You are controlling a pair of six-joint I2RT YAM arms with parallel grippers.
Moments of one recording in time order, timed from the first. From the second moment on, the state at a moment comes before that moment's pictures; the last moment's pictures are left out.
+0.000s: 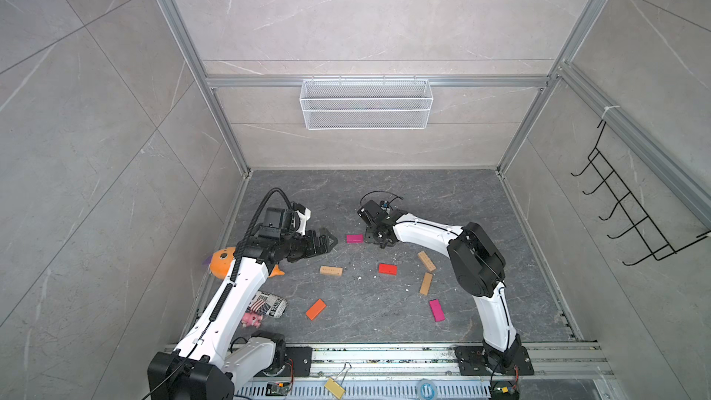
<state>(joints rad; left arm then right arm) -0.23 1.09 0.94 -0.78 0.46 -0.41 0.76 2.14 1.59 -0.63 0.26 0.83</state>
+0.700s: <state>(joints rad) -0.23 1.09 0.94 -0.78 0.46 -0.41 0.76 2.19 1.62 -0.66 0.28 0.85</state>
